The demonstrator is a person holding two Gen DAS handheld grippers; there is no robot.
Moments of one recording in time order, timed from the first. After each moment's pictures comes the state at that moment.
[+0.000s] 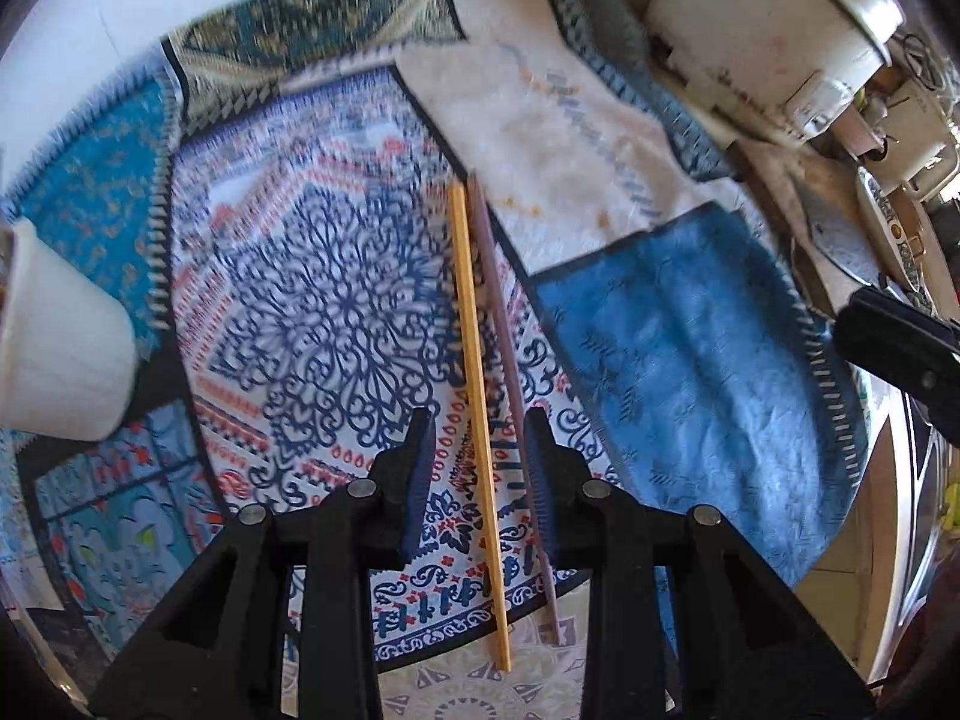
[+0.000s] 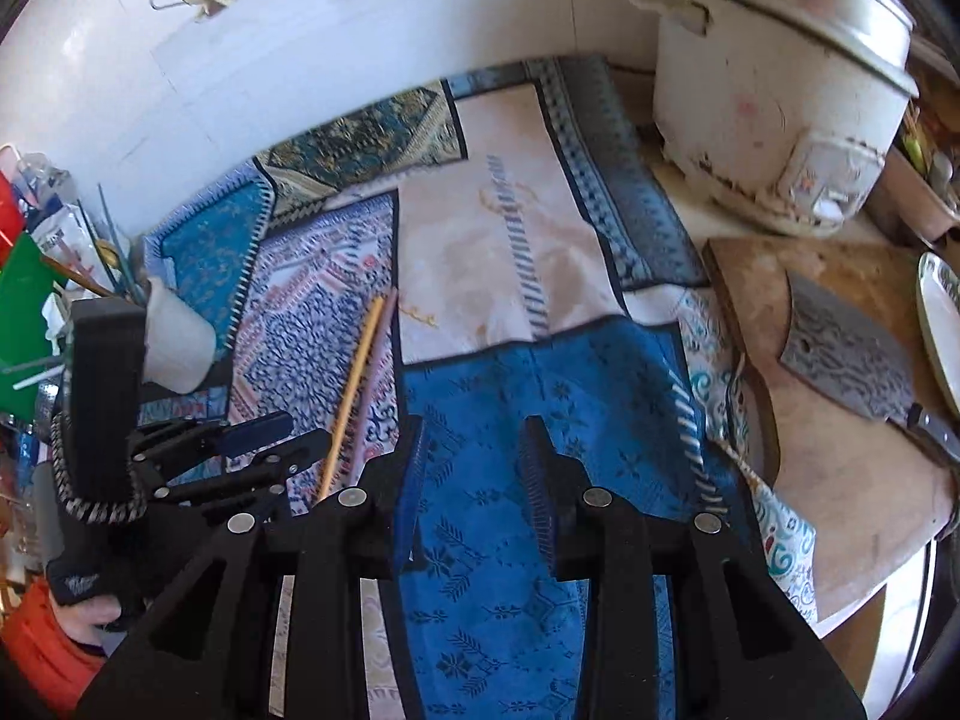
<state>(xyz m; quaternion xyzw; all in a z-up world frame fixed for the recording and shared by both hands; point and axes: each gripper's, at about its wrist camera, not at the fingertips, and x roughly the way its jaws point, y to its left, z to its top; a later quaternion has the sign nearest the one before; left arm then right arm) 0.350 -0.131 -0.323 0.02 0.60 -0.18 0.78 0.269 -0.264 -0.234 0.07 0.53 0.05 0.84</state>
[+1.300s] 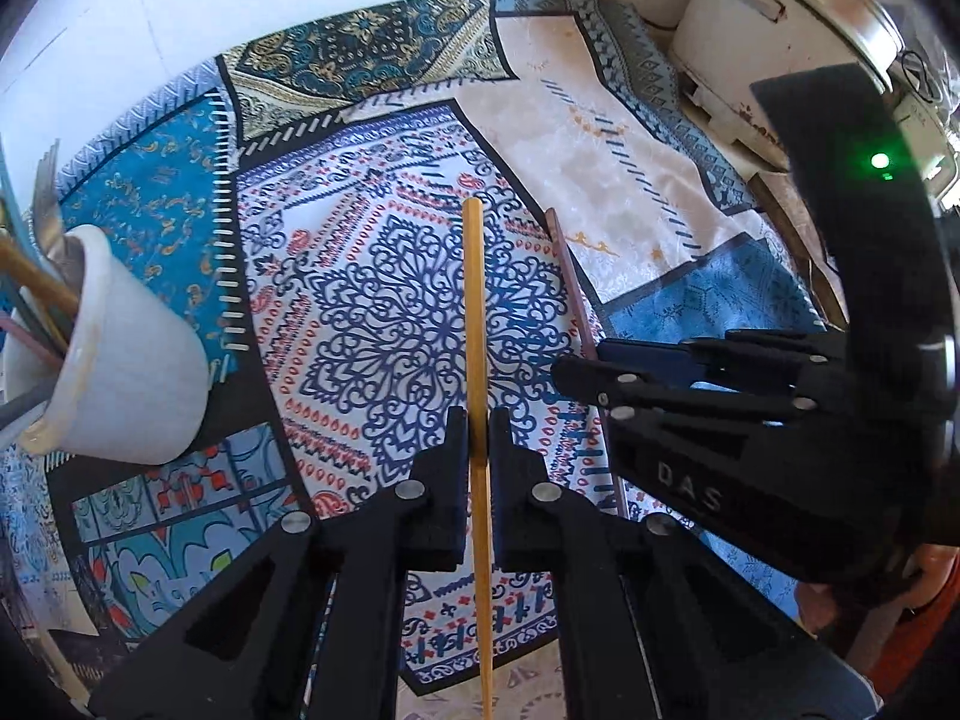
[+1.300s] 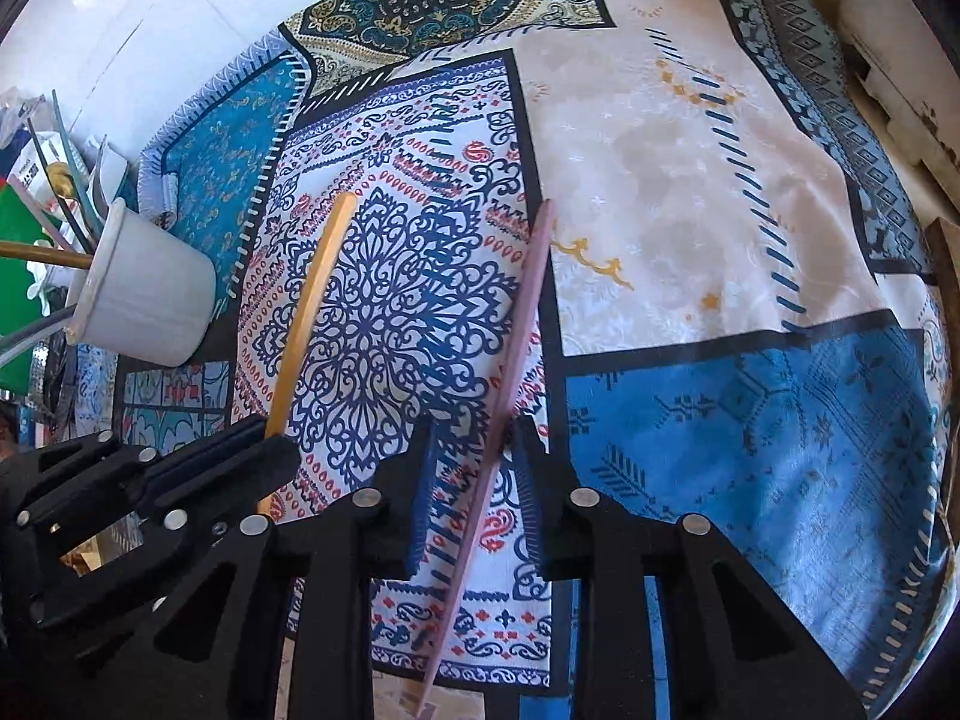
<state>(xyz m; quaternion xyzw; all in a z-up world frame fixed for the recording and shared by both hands) 0.352 -0.091 -0.307 0.03 0.56 -0.17 0.81 0.337 -0.182 -0.320 0.07 0.60 0.13 0.78</state>
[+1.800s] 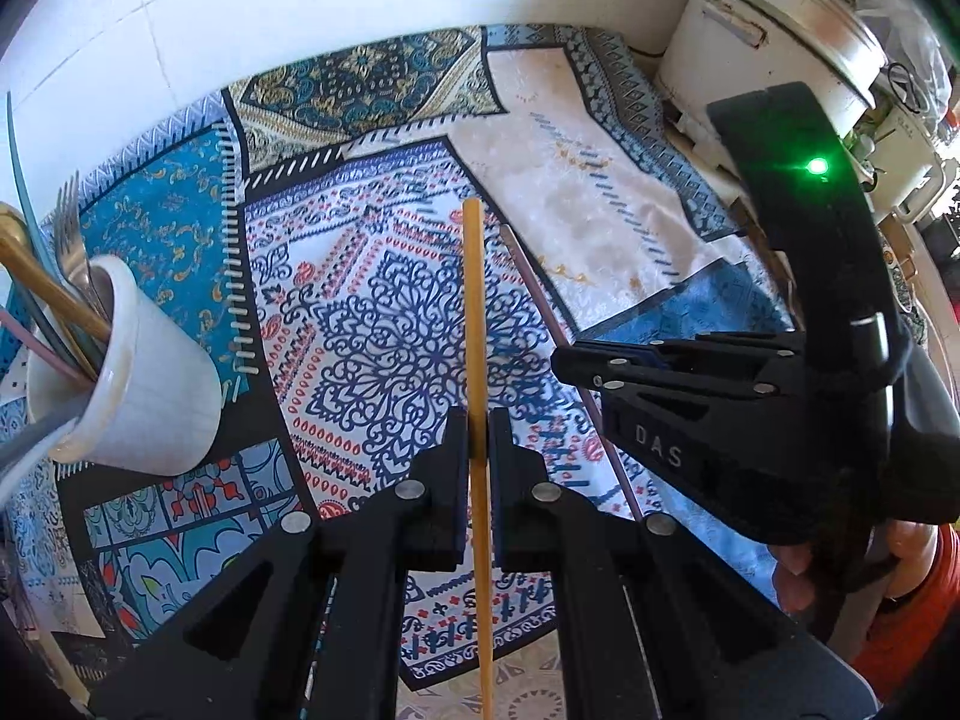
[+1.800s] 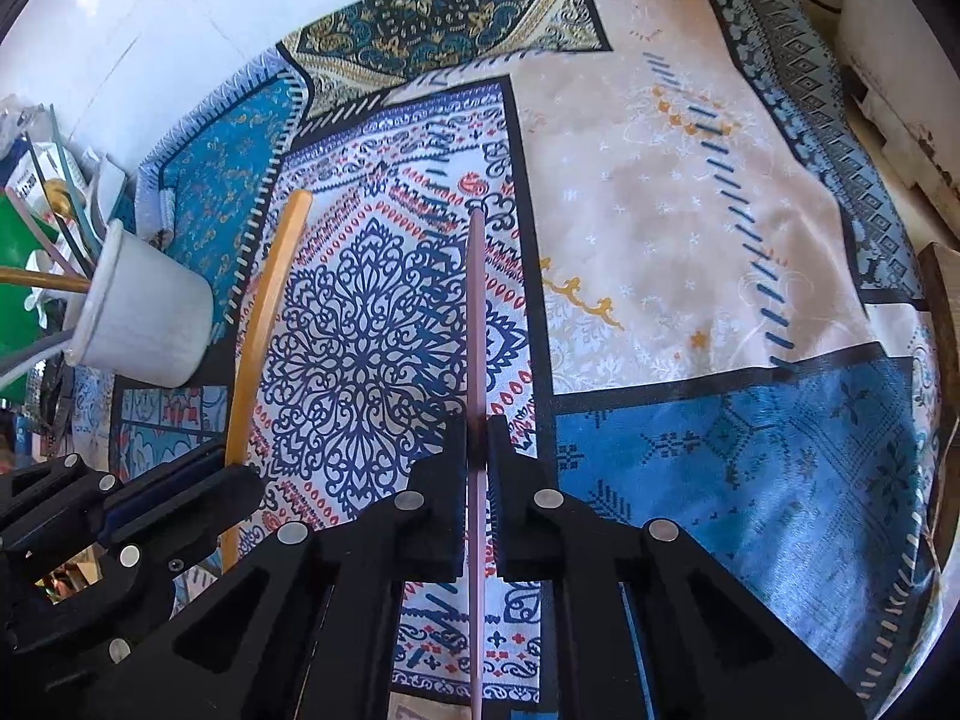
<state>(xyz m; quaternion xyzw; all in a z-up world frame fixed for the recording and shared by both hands) 0.347 -0.093 -0.284 0.02 0.54 -0.18 0.83 0.343 -0.190 -0.307 0.08 0.58 0.12 0.80</state>
